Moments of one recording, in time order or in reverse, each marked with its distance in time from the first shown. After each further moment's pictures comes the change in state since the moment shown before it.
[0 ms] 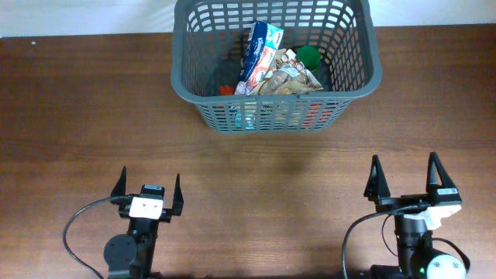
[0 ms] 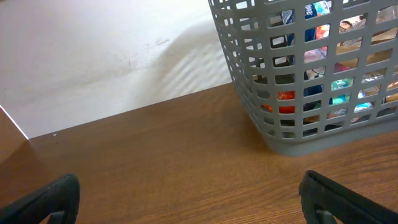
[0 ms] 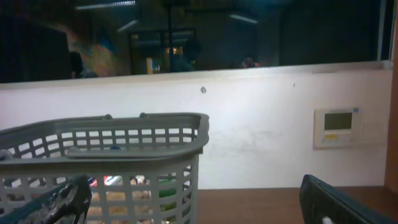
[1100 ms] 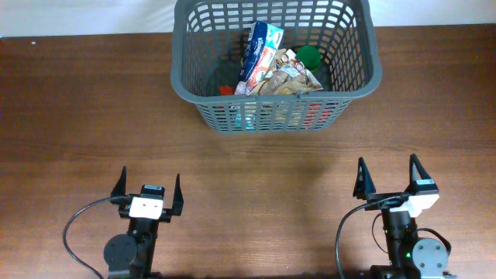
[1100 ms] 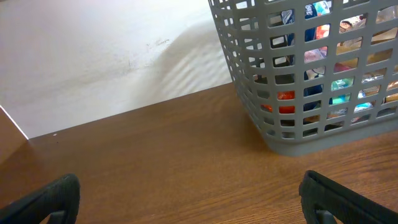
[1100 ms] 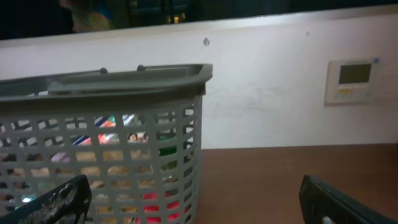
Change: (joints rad) left arm 0.000 0.000 0.000 0.000 0.000 0.000; right arm 0.026 0.000 -0.134 0.000 0.000 0.001
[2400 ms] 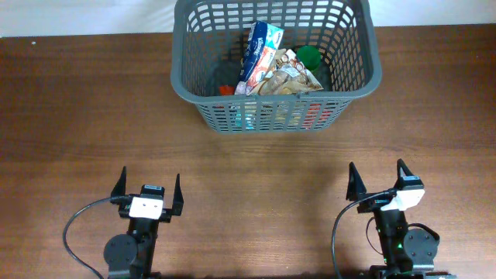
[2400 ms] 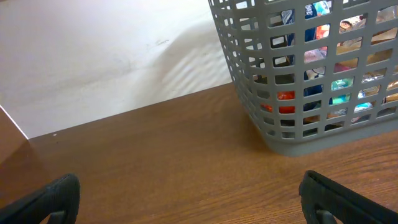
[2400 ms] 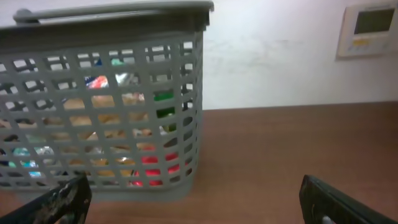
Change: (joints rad) left arm 0.000 0.000 0.000 0.000 0.000 0.000; right arm 0.014 0.000 -0.066 -0.078 0.000 0.000
